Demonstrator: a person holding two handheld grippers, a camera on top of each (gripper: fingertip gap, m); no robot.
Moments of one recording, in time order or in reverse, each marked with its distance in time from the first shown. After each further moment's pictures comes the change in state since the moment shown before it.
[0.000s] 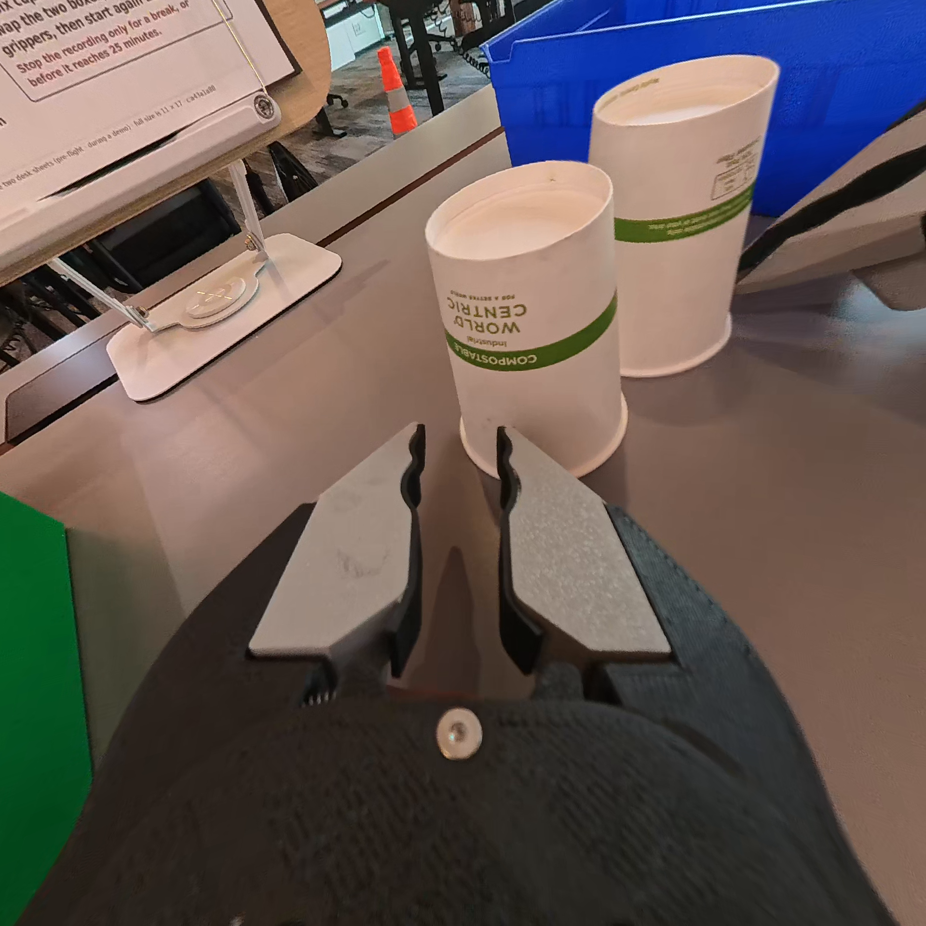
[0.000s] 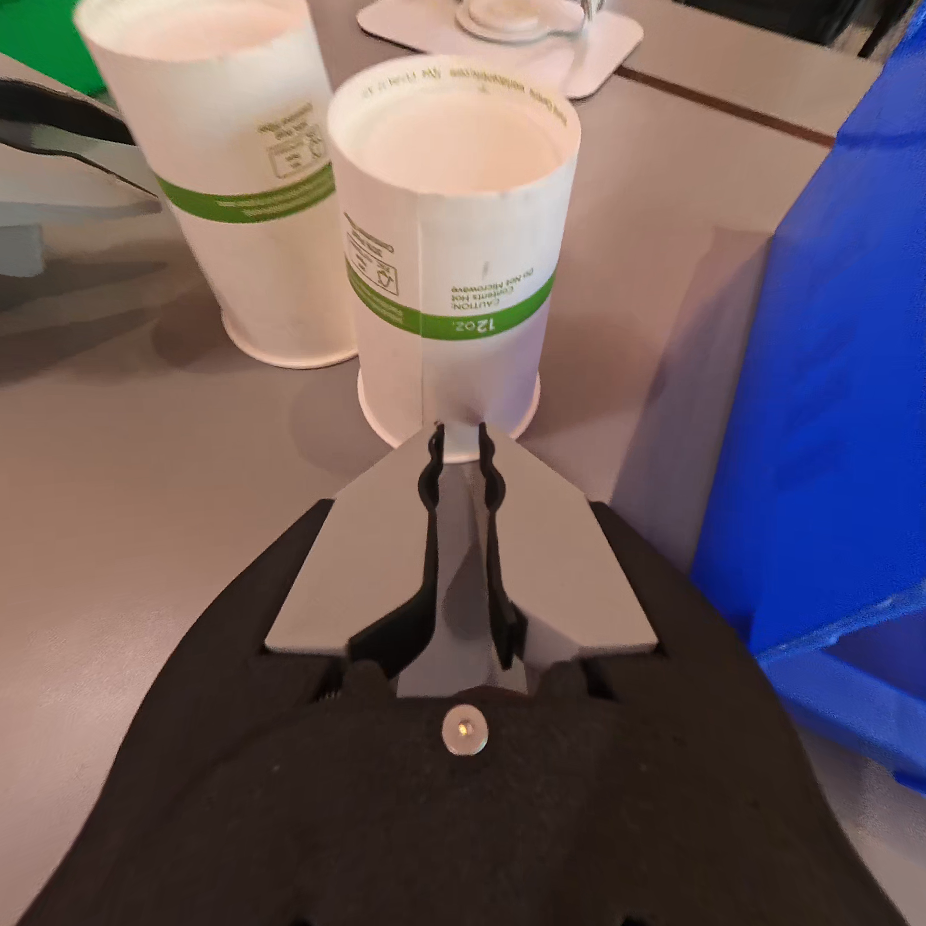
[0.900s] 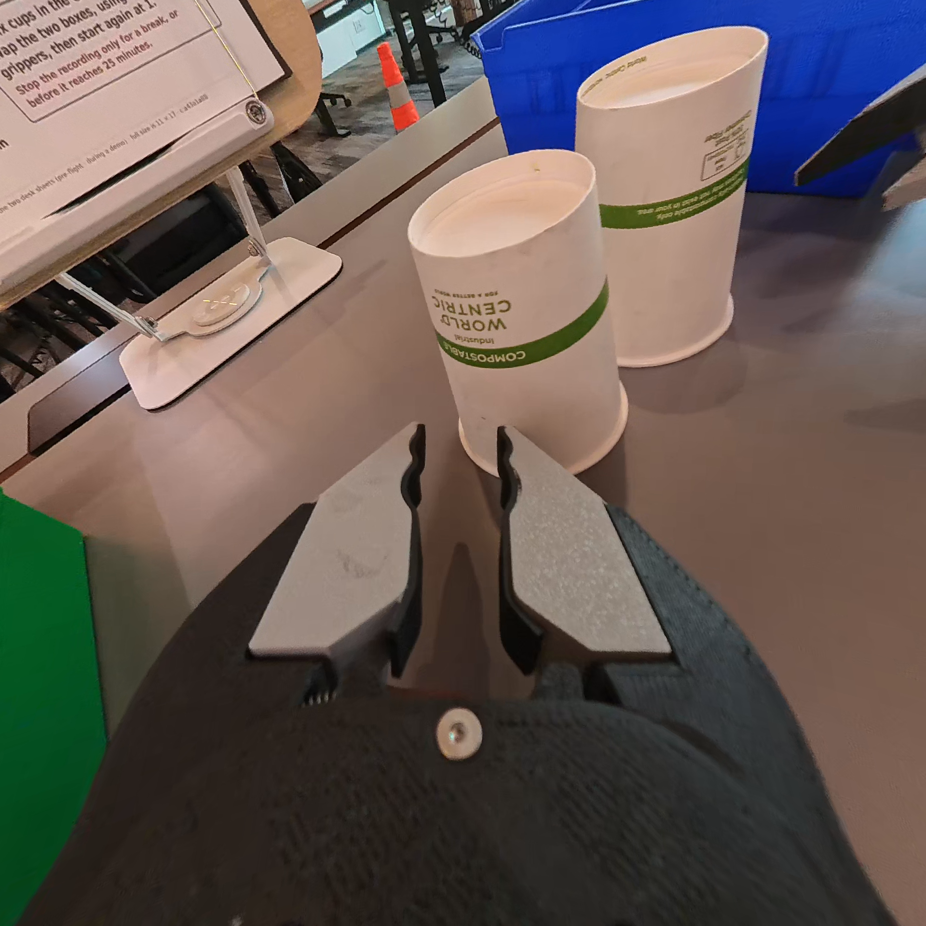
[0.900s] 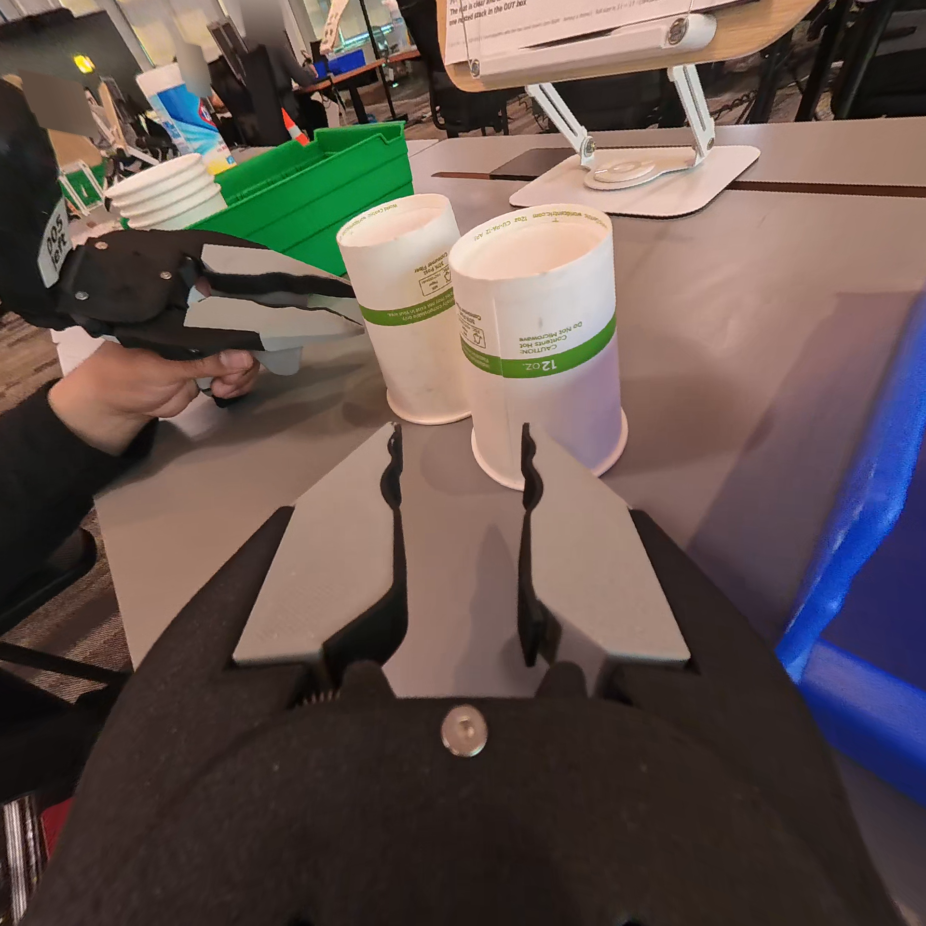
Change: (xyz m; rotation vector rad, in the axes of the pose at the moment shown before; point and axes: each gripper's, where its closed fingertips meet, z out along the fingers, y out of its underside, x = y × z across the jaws) left arm 0.003 0.001 0.001 -0.012 -0.015 0.047; right arm -0.025 -0.027 -0.038 0.248 -0.343 0.143
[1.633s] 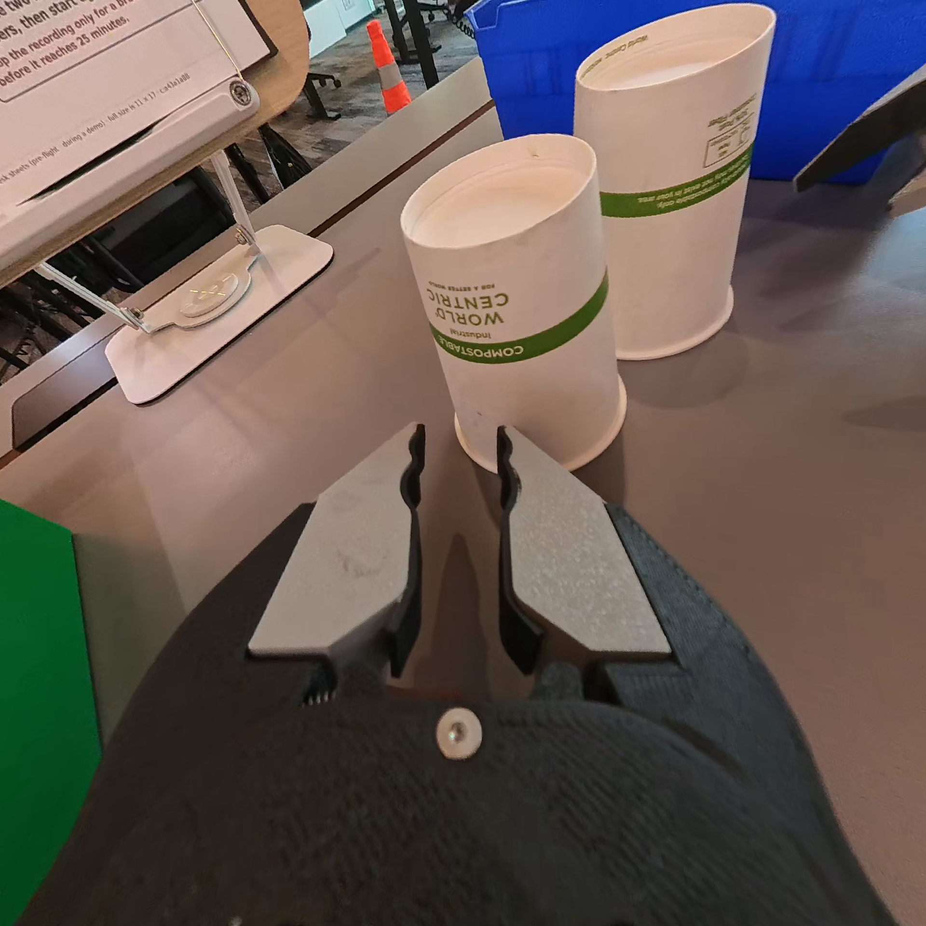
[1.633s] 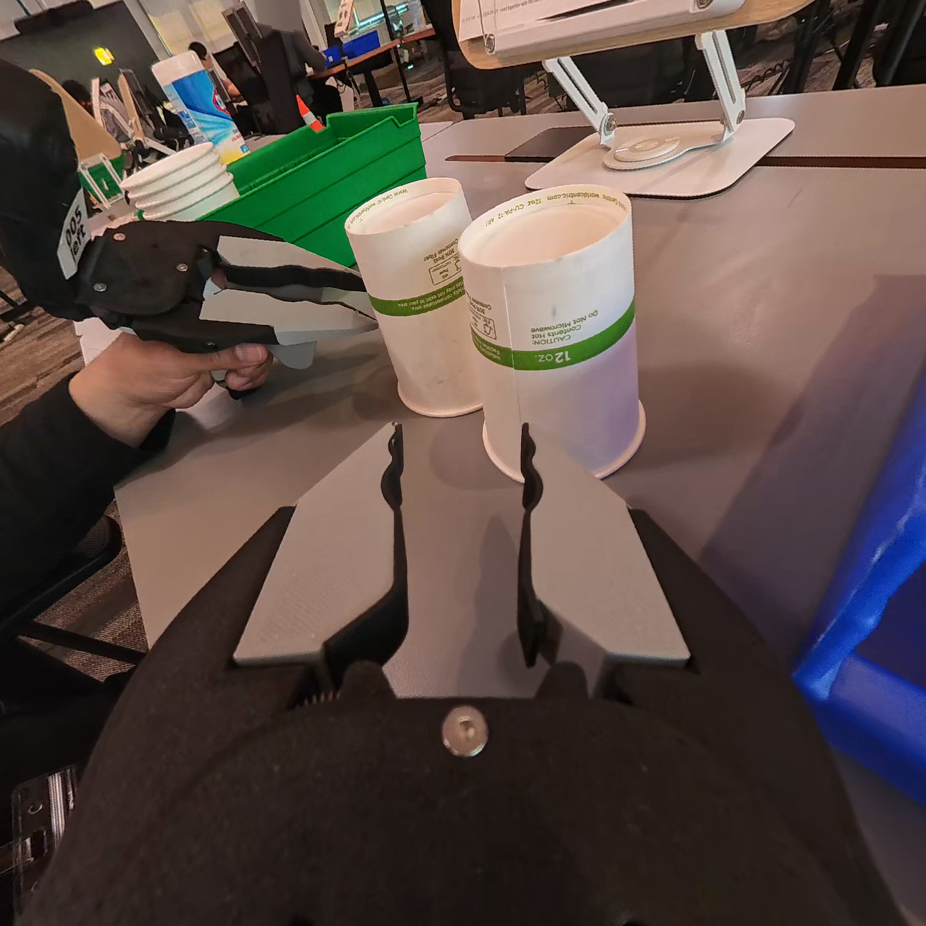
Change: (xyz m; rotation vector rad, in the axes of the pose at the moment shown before) left arm 0.001 0.003 0.003 -0.024 0.013 -0.002; right arm -0.004 0.004 0.003 -0.026 -0.035 0.019
